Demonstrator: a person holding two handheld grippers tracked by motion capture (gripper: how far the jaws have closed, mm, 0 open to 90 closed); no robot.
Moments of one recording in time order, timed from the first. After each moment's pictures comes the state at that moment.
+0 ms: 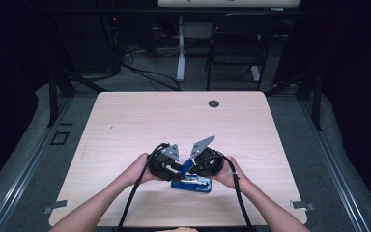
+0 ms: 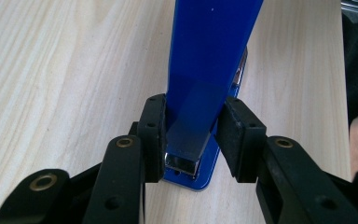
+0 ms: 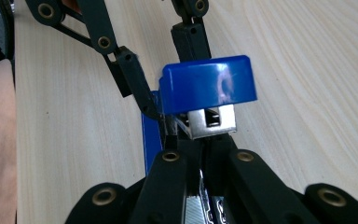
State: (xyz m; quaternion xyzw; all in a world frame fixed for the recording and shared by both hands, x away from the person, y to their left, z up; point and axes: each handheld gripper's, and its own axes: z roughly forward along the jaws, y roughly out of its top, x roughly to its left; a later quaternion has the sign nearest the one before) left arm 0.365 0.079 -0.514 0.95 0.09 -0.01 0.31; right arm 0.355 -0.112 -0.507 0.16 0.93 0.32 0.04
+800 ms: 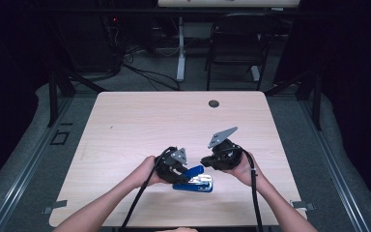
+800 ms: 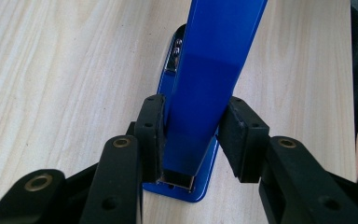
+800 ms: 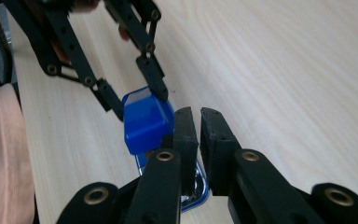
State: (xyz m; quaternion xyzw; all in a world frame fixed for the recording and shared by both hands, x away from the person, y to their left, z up) left arm 0.359 0.060 -0.520 0.95 0.09 -0.01 0.29; right arm 0.355 -0.157 -0.474 0.23 0.91 0.34 0.05
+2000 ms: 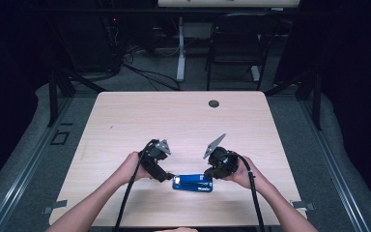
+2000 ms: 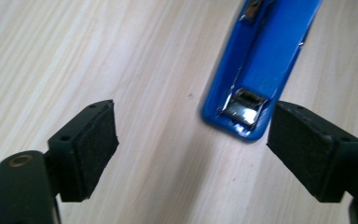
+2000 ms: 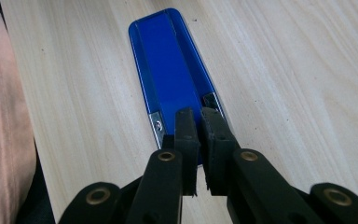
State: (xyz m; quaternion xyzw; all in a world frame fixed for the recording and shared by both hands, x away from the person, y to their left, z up) left arm 0.381 0.110 -0.520 0.95 0.19 0.02 0.27; right arm 0.354 -0.149 -0.504 0.22 0.95 0.24 0.00
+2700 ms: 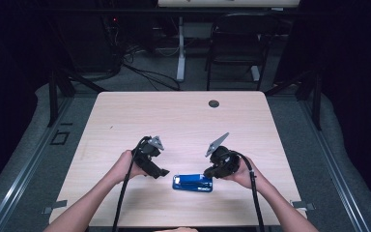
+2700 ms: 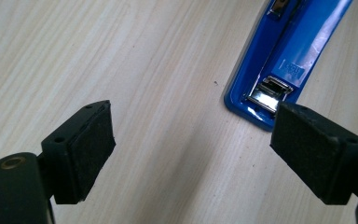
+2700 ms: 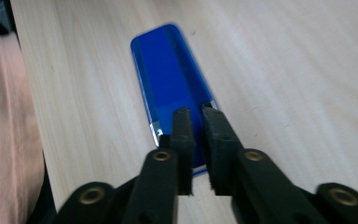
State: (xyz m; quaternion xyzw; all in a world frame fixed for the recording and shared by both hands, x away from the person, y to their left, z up) left arm 0.389 0.126 -0.519 0.94 0.22 0.02 0.27; right arm 0.357 -0.156 -0.505 0.23 0.93 0.27 -0.02
